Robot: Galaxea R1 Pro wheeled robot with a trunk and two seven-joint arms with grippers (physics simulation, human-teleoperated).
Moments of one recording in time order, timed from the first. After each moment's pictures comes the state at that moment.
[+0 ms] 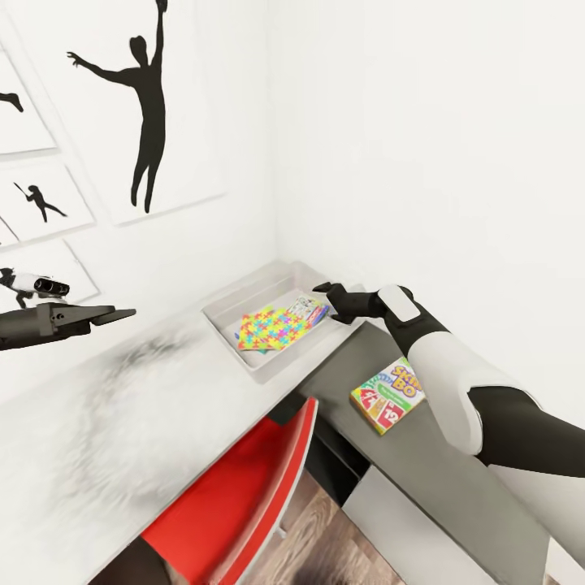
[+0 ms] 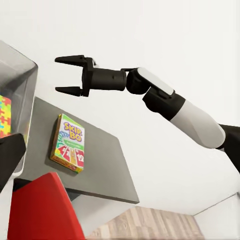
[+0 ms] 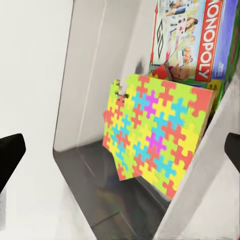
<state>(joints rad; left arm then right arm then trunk) -0.86 0.61 0.14 -1.20 0.41 1.04 -1.57 -1.34 0.07 -0.01 -0.37 -1.03 0.68 -0.12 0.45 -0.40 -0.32</state>
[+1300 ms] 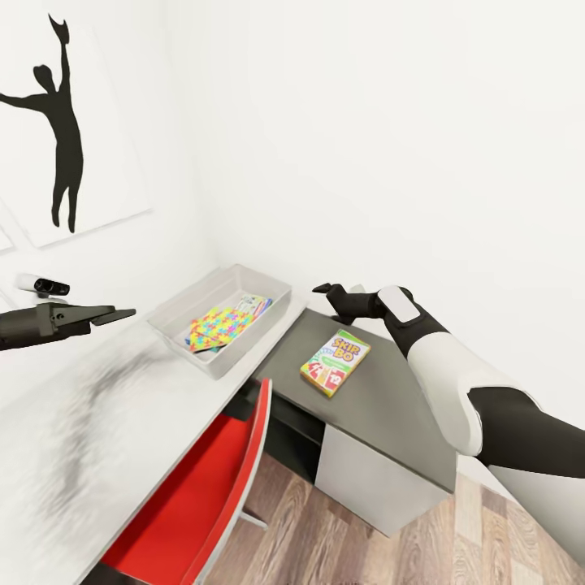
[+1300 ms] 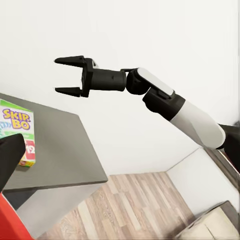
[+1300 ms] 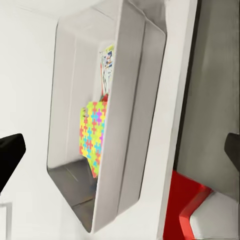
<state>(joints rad) -0.86 0.61 0.14 -1.20 0.41 1.04 -1.57 -1.34 0.07 0.00 -0.37 -1.03 0.68 -0.12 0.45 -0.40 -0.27</state>
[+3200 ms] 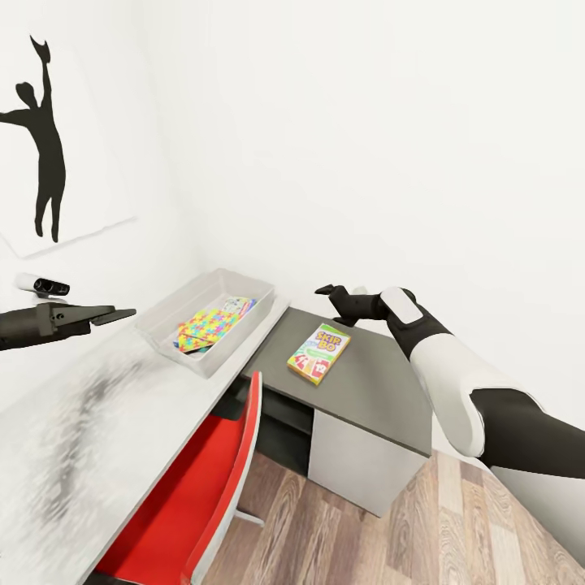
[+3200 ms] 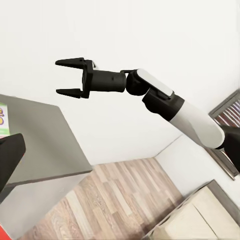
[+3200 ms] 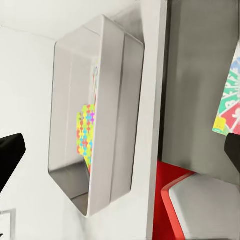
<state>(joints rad) -0.86 0.61 0.14 -1.20 0.41 1.04 -1.57 -1.33 0.06 -0.01 -0.37 -1.03 0.69 -0.12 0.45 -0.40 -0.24</state>
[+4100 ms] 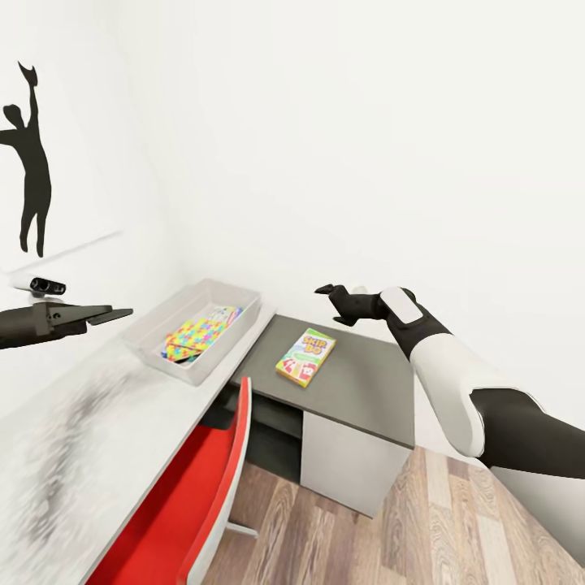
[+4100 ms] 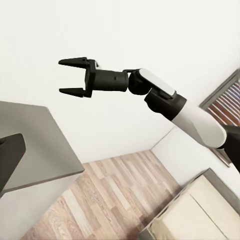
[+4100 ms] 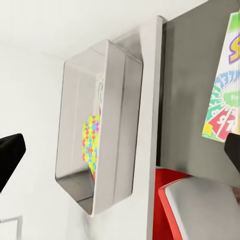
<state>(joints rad) -0.86 0.63 0.14 -1.20 0.41 1.04 -1.57 -1.33 0.06 -0.01 -0.37 -1.03 0.69 -0.12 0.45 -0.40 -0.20</state>
